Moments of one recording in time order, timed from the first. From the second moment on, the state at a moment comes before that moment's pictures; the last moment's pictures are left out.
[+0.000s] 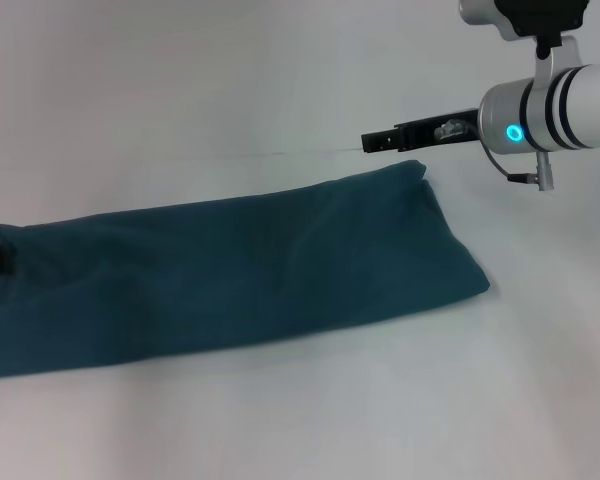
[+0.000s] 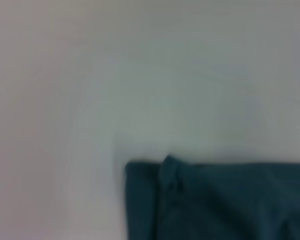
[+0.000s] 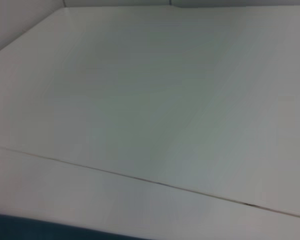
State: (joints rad) left arm -0.67 -2.01 0.63 1.00 2.75 1.30 -2.73; right arm 0.85 2.09 -1.02 -0.80 -2.46 -0.81 2.50
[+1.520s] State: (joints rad) left arm -0.66 -1.98 0.52 0.85 2.83 1.43 -2.81; right arm 0.84 2.09 -1.10 -0.83 -2.47 -0.82 2.49
